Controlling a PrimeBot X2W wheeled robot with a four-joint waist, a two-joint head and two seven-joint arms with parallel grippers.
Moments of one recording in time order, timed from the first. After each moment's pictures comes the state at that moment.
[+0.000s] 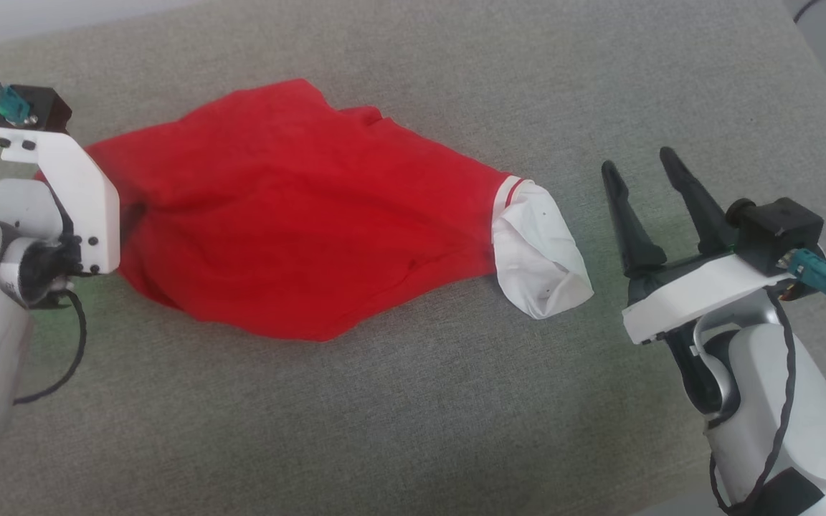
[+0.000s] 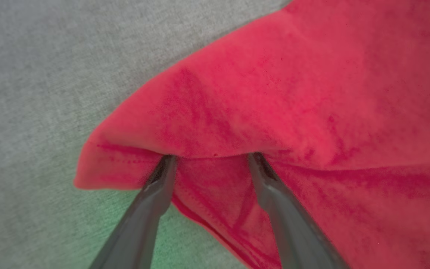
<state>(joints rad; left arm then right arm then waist) -0.84 0.54 -0.36 0.64 -0.64 -0.05 0.74 -0.43 -0.16 0.16 0.26 0.34 0.13 -0.16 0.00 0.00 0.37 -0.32</state>
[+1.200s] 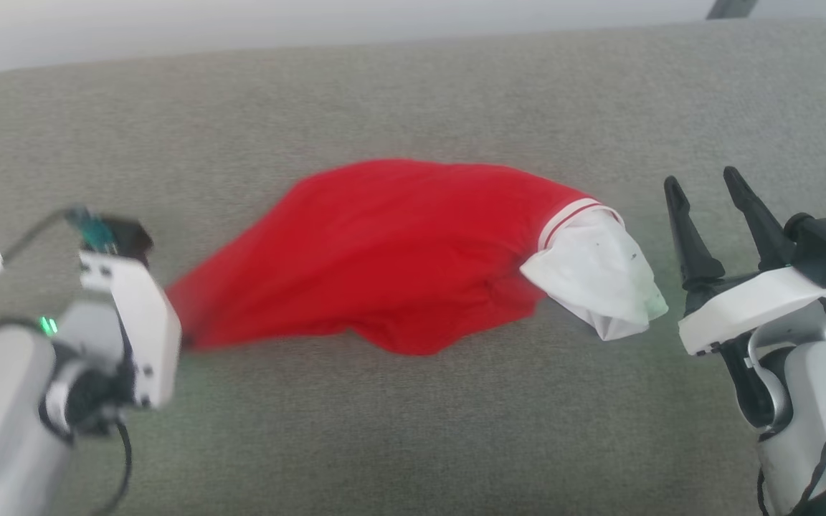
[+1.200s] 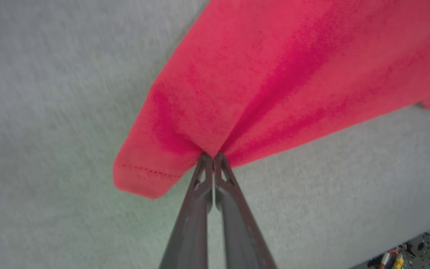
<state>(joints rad) -0.55 0.61 -0.40 0.30 -0.77 -0.03 0.86 -0.38 -0.21 0.06 0.25 0.32 0.13 -0.12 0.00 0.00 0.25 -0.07</state>
